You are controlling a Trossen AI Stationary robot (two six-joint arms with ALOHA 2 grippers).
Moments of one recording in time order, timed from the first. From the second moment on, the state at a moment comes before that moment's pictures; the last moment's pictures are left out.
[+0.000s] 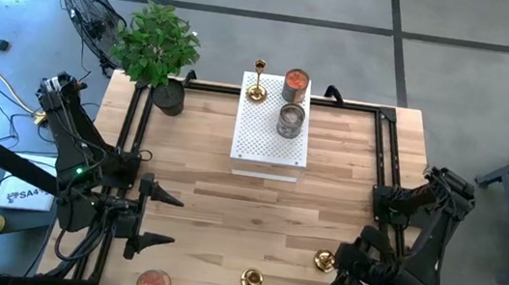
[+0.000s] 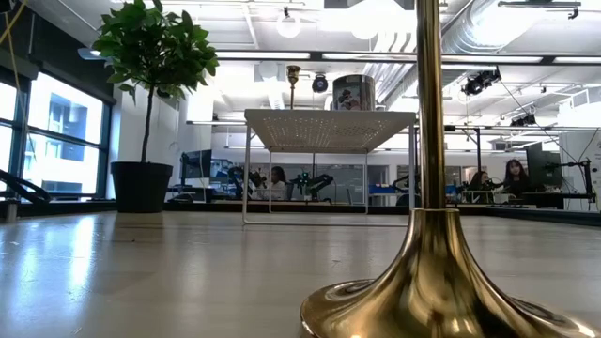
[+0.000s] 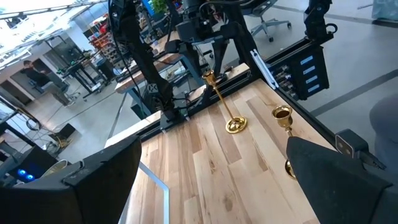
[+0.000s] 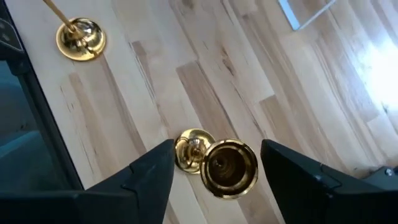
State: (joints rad) left arm -1.00 1.08 1.01 -0.19 -0.95 0.22; right arm 1.01 1.70 1.63 -1.55 0.49 1.46
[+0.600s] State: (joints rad) left arm -1.00 1.08 1.01 -0.23 -0.95 0.17; right arm 0.92 1.70 1.41 -1.45 0.19 1.38
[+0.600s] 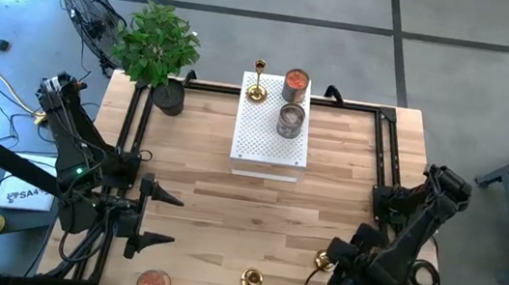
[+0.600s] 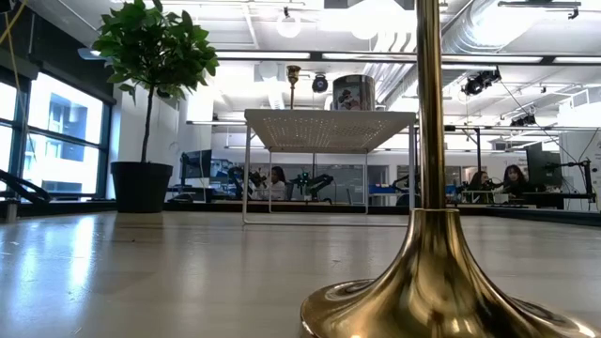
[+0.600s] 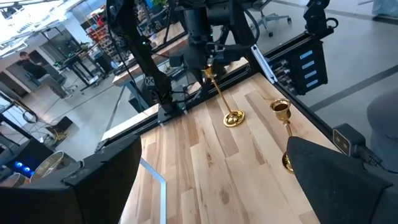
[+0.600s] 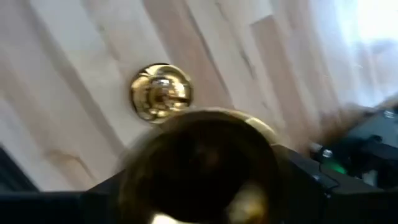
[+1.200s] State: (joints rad) left arm -1.00 1.08 1.01 -0.23 -0.95 0.18; right arm 0.90 1.69 1.41 -1.43 0.15 1.35
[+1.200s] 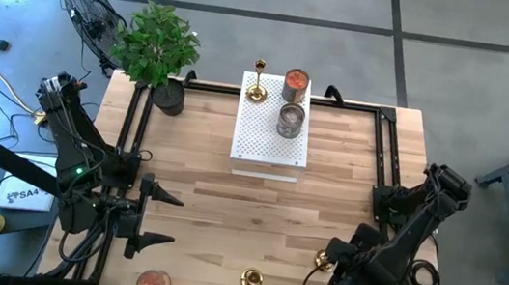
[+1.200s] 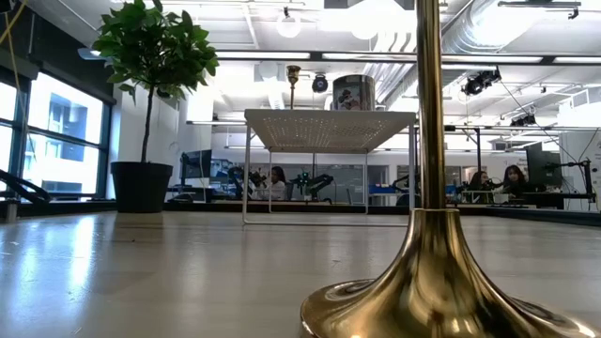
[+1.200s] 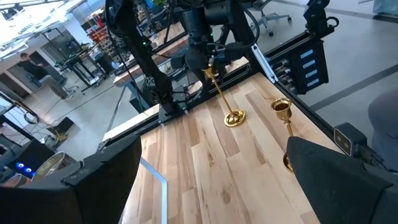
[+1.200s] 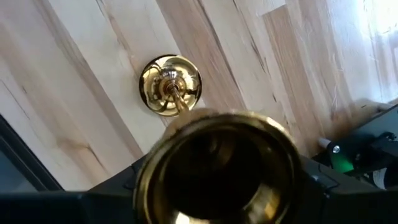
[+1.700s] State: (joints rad) left arm -1.00 1.08 1.01 -0.23 -0.95 0.18; right arm 0.86 1.65 1.41 -1.39 0.20 1.30
